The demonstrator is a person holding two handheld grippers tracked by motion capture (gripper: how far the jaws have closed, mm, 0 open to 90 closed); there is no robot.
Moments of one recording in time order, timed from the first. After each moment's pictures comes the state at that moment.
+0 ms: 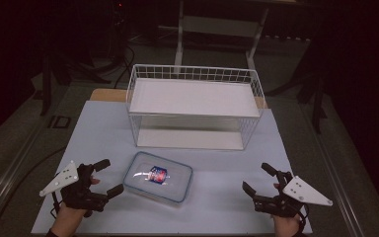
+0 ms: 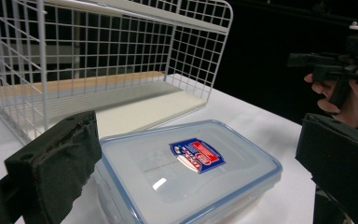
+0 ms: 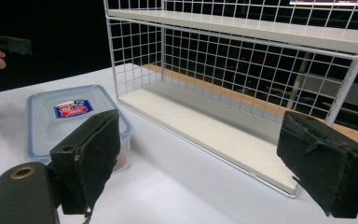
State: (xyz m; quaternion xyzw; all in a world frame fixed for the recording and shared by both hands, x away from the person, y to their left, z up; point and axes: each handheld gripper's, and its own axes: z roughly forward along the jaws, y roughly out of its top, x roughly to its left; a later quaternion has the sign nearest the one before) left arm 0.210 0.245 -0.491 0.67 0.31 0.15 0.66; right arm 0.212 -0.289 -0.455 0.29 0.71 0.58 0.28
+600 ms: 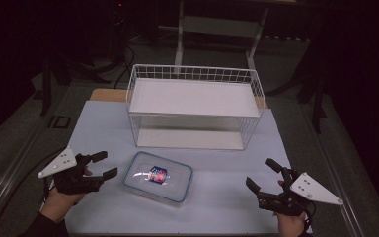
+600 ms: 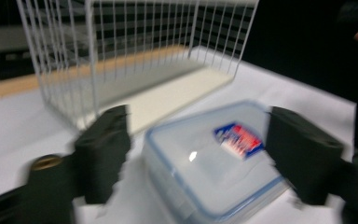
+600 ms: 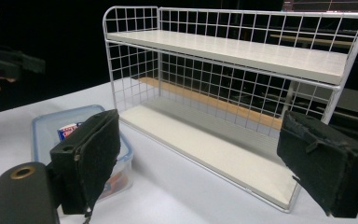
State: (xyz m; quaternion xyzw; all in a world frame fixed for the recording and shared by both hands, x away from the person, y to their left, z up) left arm 0.238 0.269 -0.478 0.73 0.32 0.17 0.58; right arm 0.206 -0.288 -0.428 0.29 0.70 0.59 0.28
